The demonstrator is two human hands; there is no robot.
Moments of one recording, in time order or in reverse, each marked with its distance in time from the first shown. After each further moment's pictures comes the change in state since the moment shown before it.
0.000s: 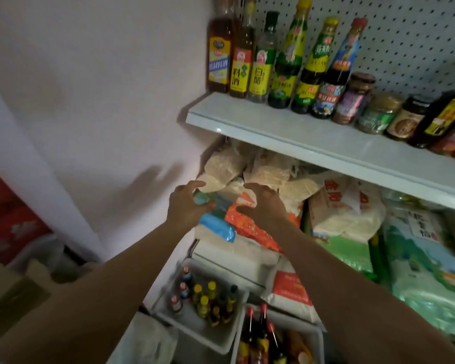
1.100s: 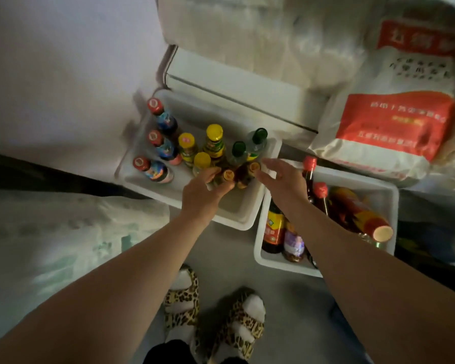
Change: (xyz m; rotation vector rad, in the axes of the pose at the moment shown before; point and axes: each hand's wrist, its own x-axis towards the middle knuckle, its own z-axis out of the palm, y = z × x) left_hand -0.124 -0.489 0.373 -0.043 -0.414 -0.459; right_hand -0.079 0.336 0.537 0.454 -0.139 0.638
